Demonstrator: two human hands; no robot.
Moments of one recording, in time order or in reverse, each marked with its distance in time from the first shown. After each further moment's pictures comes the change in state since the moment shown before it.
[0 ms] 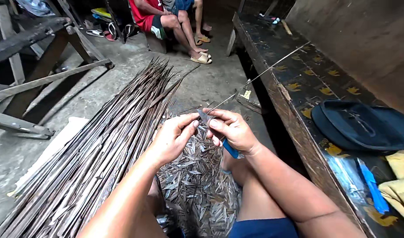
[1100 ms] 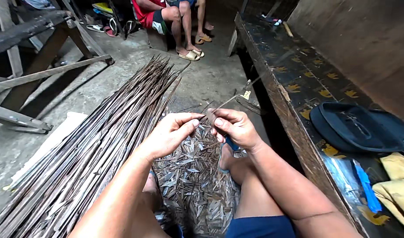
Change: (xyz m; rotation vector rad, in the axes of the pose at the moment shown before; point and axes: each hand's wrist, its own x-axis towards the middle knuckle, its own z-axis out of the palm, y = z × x) left_hand 0.000 0.003 -0.013 -0.268 -0.149 -0.100; right_hand -0.001 0.002 -0.013 -0.103 -0.065 -0.137
